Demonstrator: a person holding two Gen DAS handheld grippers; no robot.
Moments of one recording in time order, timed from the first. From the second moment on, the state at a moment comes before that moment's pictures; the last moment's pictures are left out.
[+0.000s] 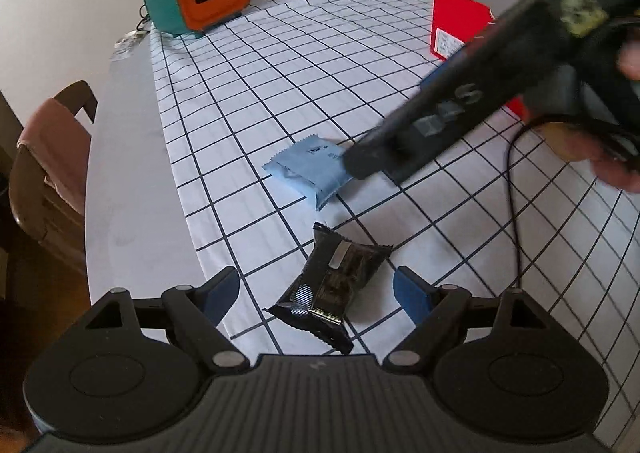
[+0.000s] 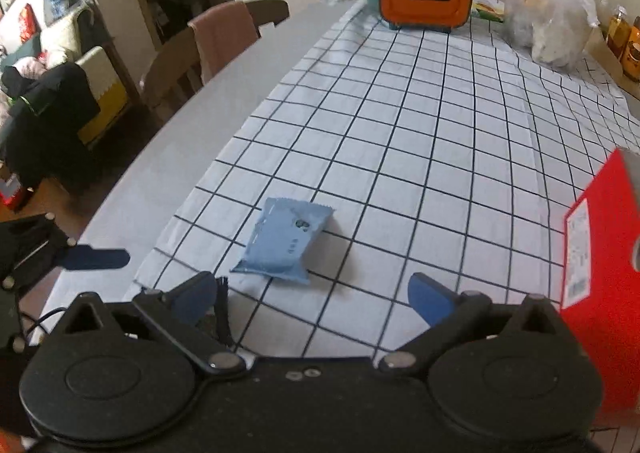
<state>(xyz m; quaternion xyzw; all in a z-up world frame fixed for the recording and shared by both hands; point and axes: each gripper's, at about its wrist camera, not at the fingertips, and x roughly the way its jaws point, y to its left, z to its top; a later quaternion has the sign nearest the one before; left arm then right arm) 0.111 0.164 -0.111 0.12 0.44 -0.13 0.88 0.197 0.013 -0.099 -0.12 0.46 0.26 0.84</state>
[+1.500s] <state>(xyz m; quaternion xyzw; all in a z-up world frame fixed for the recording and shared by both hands) 0.124 0.170 -0.128 0.02 0.49 -0.10 0.86 0.217 0.046 -0.137 -0.12 0.51 0.24 0.82</state>
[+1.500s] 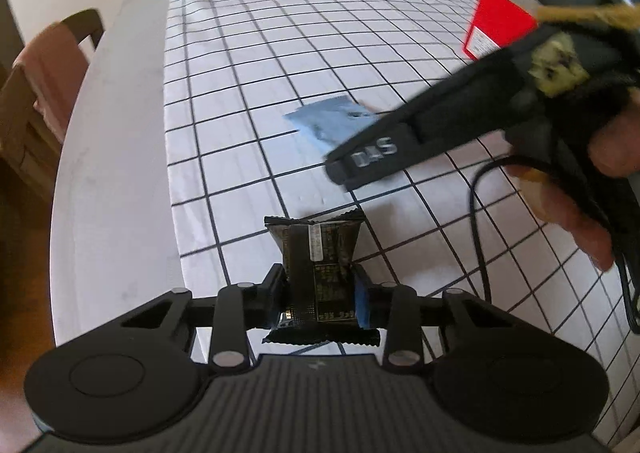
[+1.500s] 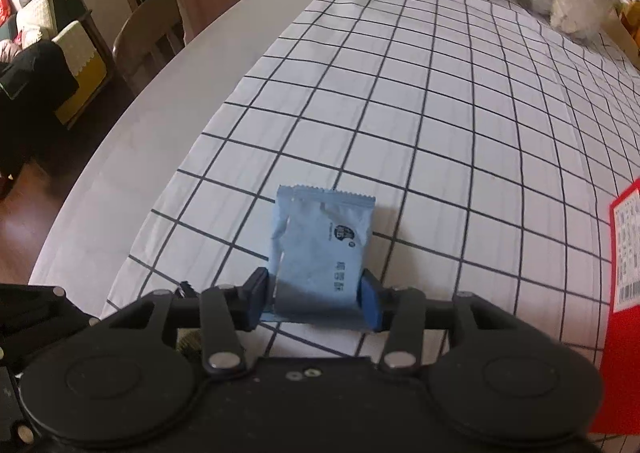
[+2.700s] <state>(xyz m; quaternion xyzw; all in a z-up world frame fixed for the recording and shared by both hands) 0.131 0.024 -0.016 -0.02 0.44 -0.06 0.90 0.176 -0.175 -0.022 -0.03 0.43 0.20 0.88</state>
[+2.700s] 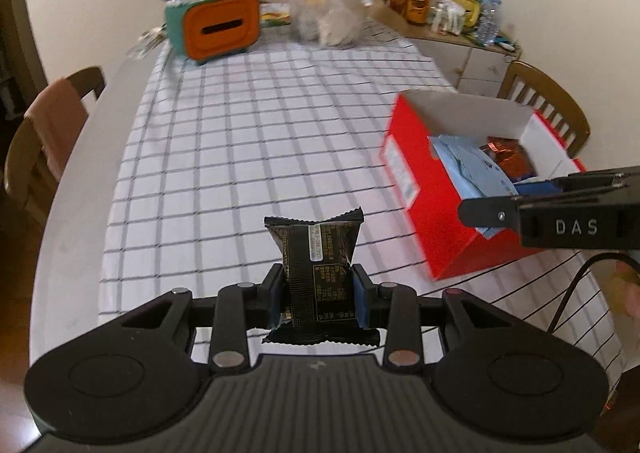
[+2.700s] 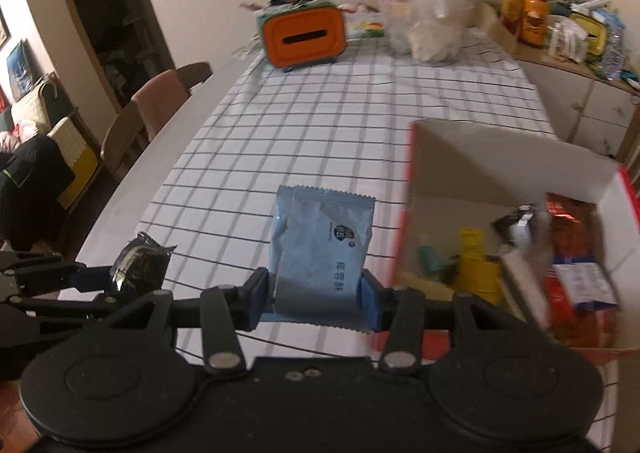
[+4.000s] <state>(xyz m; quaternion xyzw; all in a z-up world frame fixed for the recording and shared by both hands) 0.256 -0.192 -0.048 0.10 0.47 -0.10 0.87 0.268 -0.352 -0.059 -0.07 0.46 0.13 0.87</state>
